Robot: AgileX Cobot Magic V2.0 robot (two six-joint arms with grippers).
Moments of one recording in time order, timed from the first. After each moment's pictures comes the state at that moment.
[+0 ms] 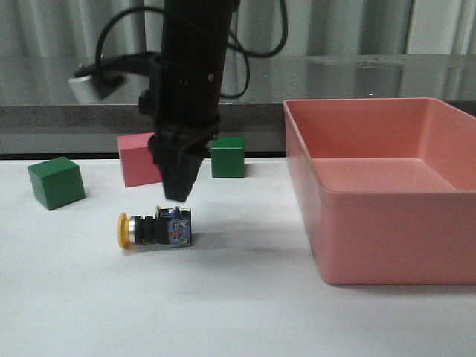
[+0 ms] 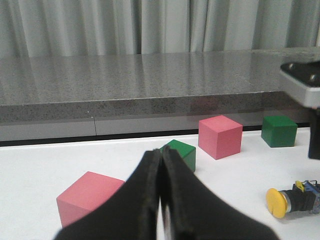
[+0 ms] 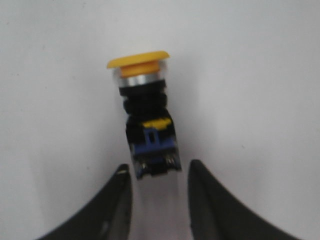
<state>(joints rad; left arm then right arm) -0.10 0.00 0.00 0.18 0.08 -0.13 0.71 2.21 -2.00 0.05 1.17 -0.74</state>
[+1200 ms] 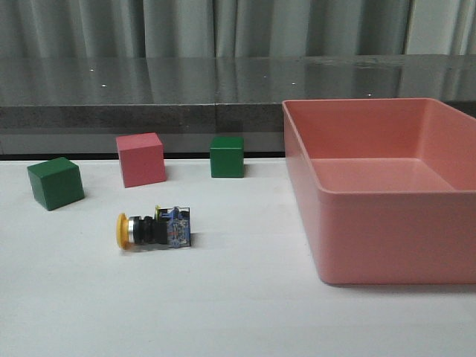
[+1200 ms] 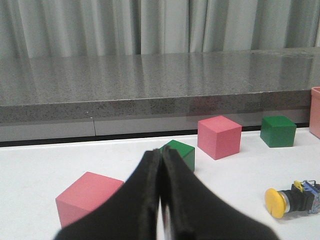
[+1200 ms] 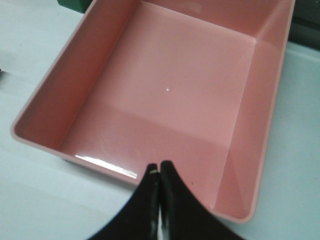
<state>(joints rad) -0.10 0.00 0.00 0.18 0.08 -0.13 0.21 0.89 -0.73 0.03 0.63 -0.15</state>
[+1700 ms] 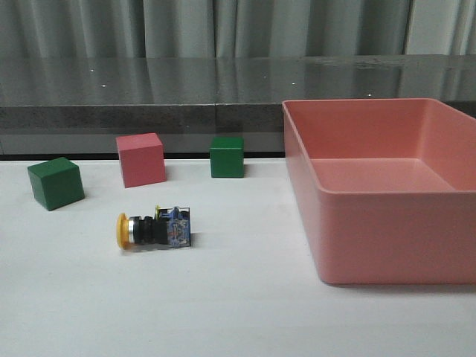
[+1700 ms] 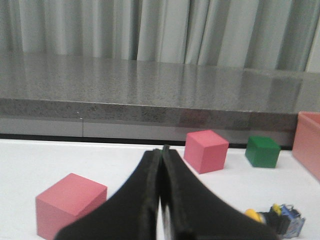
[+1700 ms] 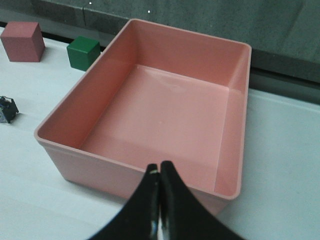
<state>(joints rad) -0.10 0.00 0.00 0.05 0.05 -0.15 0.21 0.38 -0.44 0.03 0.51 -0.12</state>
